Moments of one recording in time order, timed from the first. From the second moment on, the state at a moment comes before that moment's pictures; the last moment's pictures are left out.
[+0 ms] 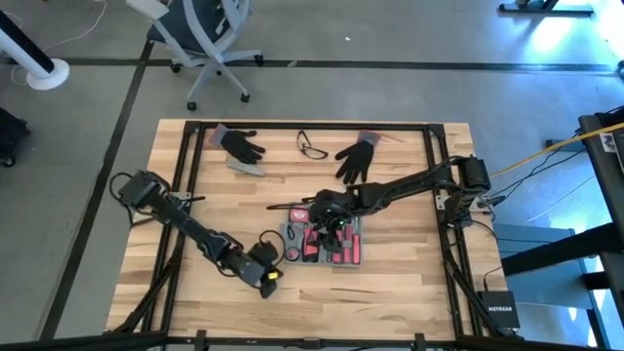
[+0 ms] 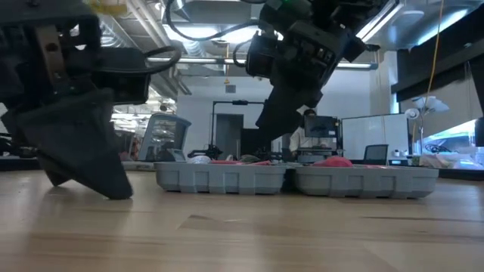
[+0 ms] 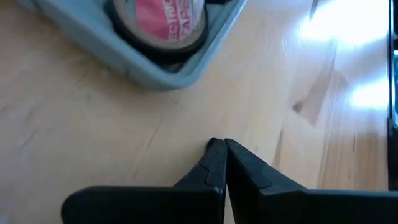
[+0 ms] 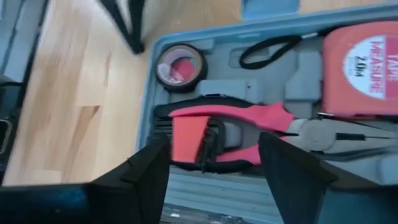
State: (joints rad) left arm -0.58 1.79 0.68 0.32 -0.30 -1.06; right arm 0.05 1.84 1.10 -0.17 -0.32 0.20
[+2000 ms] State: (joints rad) left arm -0.37 1.86 0.69 0.31 -0.26 -0.76; right arm 0.05 1.97 1.21 -0.40 -0.62 0.16
